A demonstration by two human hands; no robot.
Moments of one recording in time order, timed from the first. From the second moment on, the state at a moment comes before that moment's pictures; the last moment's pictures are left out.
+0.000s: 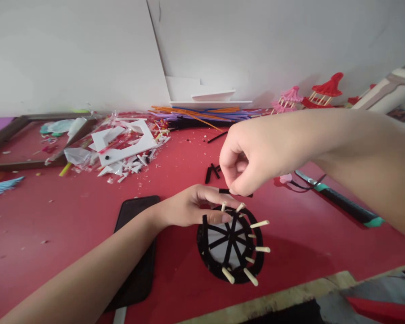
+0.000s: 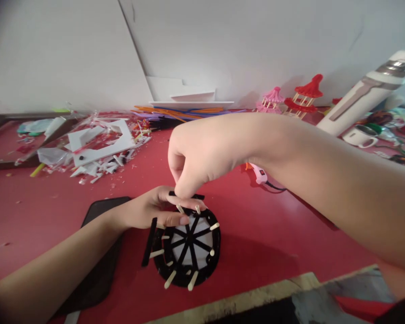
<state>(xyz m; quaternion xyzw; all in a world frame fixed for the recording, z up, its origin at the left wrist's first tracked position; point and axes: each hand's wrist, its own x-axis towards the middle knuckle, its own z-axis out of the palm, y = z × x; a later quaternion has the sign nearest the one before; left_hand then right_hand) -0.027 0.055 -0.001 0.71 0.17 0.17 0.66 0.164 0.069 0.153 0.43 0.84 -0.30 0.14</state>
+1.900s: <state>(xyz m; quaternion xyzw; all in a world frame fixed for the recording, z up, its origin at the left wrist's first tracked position) -0.023 0.054 0.008 0.69 0.17 0.15 0.69 0.153 0.062 0.146 0.40 0.85 -0.28 0.19</state>
